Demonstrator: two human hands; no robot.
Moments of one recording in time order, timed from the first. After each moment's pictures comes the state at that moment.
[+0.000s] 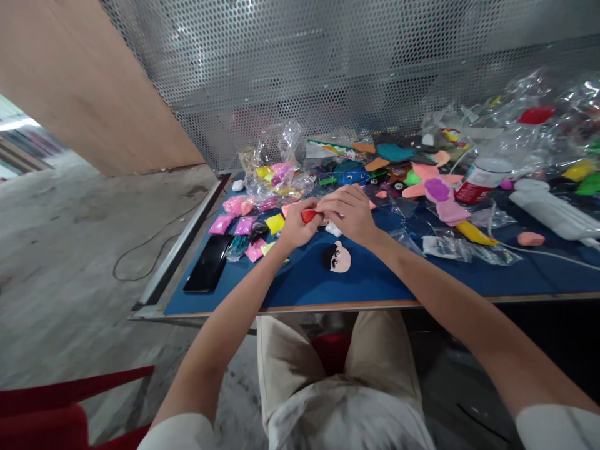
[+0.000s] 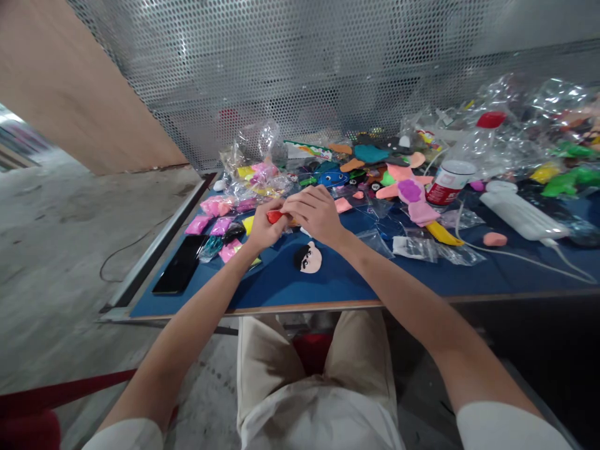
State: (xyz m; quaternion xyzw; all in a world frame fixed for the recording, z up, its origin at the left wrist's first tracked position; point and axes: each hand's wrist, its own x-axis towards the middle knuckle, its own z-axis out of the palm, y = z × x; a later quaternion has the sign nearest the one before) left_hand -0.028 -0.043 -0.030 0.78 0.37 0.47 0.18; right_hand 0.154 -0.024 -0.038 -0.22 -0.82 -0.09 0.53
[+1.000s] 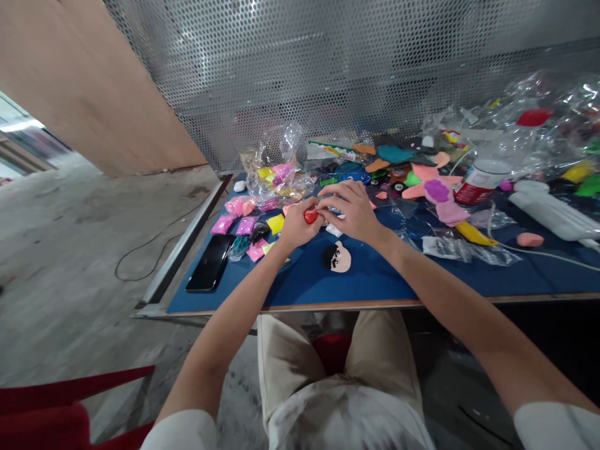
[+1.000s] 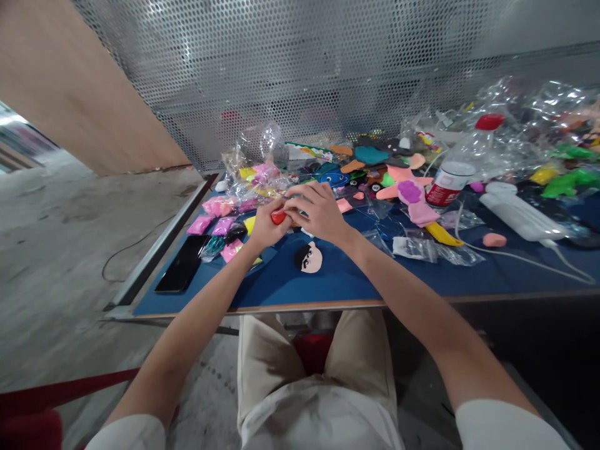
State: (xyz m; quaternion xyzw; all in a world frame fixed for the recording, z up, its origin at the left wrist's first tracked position) left_hand -0.027 -0.042 -0.031 0.79 0.39 0.45 0.12; right_hand 0.159 -0.026 -0.029 -0.25 -0.84 -0.13 0.47
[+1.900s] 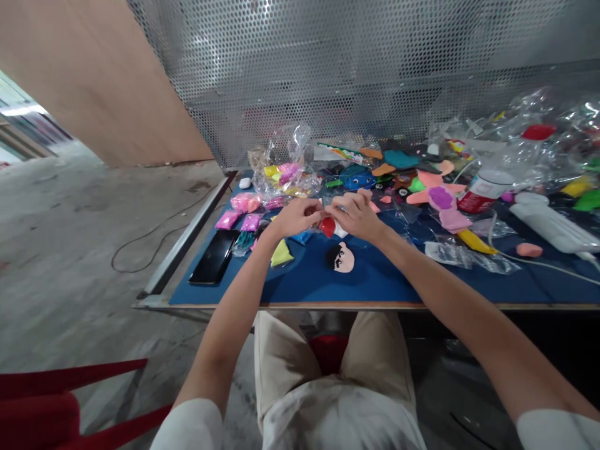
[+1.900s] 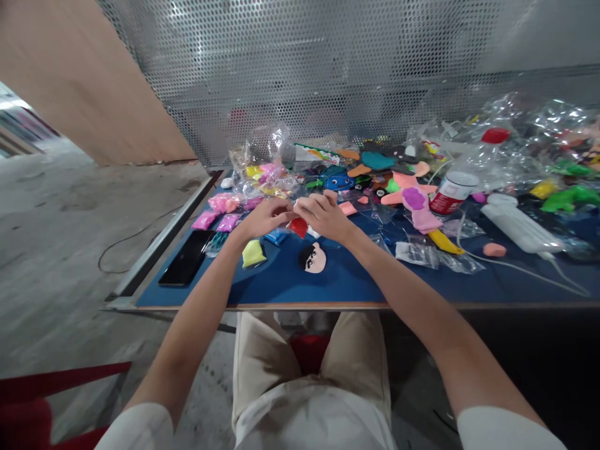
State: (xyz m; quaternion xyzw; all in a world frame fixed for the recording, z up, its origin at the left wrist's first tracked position) left_hand -0.052 -0.037 0.004 0.85 0.42 0.26 0.20; right_hand 0.163 -0.001 -0.065 -0.26 -0.85 -0.28 0.36
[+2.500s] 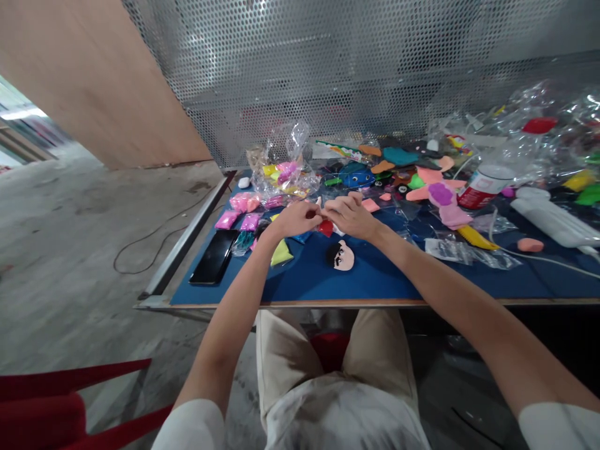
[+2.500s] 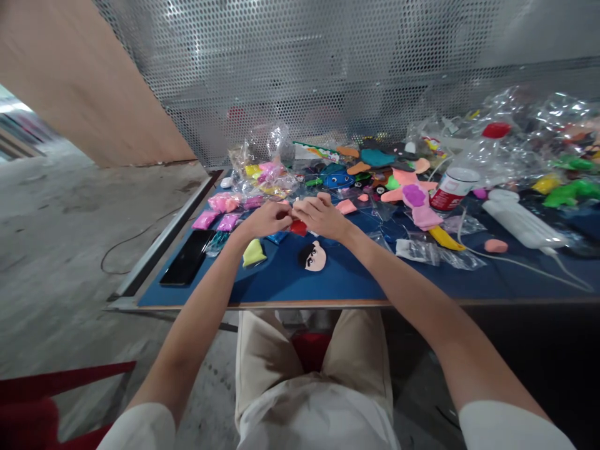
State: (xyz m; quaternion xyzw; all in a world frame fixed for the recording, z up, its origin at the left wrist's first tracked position) left_hand -0.053 -0.036 0.000 0.86 0.43 0.20 0.20; right_hand 0.162 0.004 -0.070 -0.22 -0.88 -0.27 0.34
